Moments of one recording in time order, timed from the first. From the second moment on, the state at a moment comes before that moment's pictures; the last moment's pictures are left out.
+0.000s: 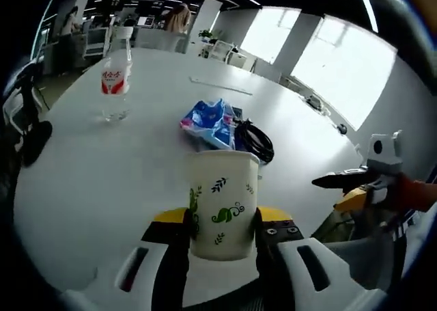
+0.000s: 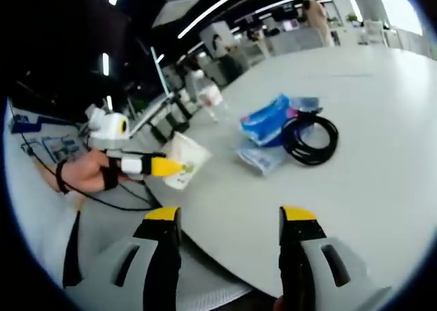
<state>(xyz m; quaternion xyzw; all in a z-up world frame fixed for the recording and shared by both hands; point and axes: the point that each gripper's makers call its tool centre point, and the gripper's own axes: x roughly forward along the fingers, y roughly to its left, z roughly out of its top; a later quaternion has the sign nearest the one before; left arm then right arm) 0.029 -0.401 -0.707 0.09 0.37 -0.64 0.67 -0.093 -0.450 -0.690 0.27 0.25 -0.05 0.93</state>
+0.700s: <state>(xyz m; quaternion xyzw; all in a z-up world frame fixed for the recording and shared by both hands) -0.040 -0.404 -0.711 0.27 0.26 -0.76 0.54 -0.043 -0.415 -0.663 0.34 0.20 0.04 0.92</state>
